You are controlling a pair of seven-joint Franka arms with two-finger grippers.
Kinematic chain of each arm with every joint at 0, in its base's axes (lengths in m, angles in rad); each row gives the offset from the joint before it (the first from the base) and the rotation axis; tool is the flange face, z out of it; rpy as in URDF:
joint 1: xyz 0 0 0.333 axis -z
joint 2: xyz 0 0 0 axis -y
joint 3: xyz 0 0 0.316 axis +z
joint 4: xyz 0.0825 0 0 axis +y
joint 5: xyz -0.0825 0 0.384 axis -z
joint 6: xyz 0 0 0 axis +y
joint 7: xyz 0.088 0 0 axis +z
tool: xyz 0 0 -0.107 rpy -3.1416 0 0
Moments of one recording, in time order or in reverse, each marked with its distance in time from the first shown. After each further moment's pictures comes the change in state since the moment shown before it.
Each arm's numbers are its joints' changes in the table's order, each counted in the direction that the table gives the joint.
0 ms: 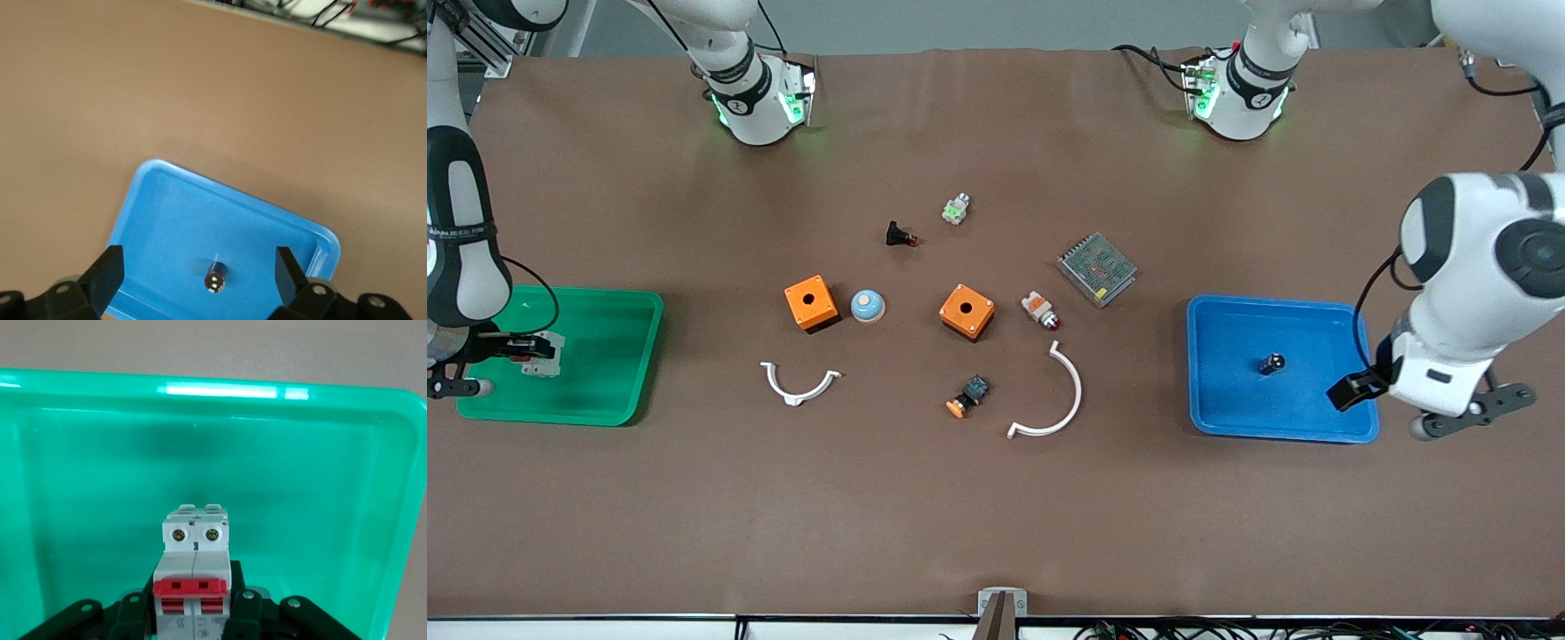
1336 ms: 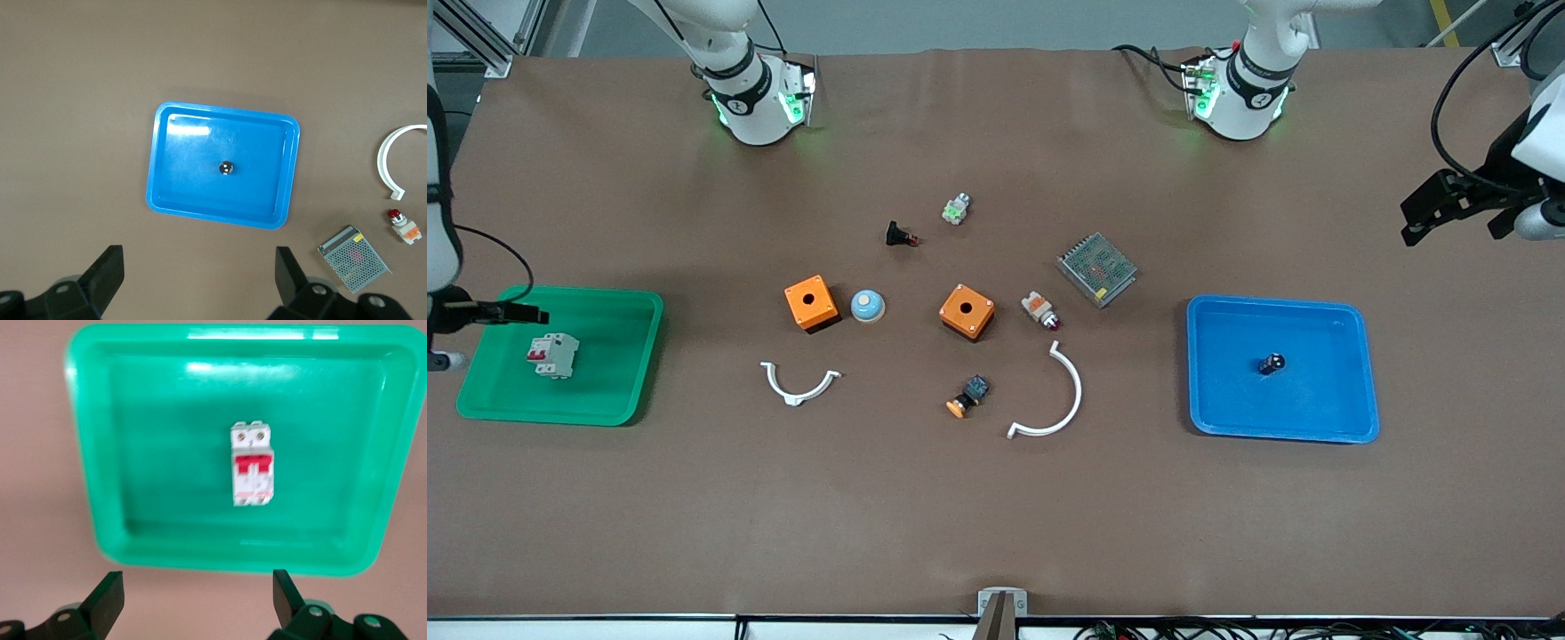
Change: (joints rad) left arm -0.016 0.371 -0.026 -0.002 0.117 0.432 -0.284; right arm -0.009 0.203 0.021 -0.005 0.000 0.339 -0.047
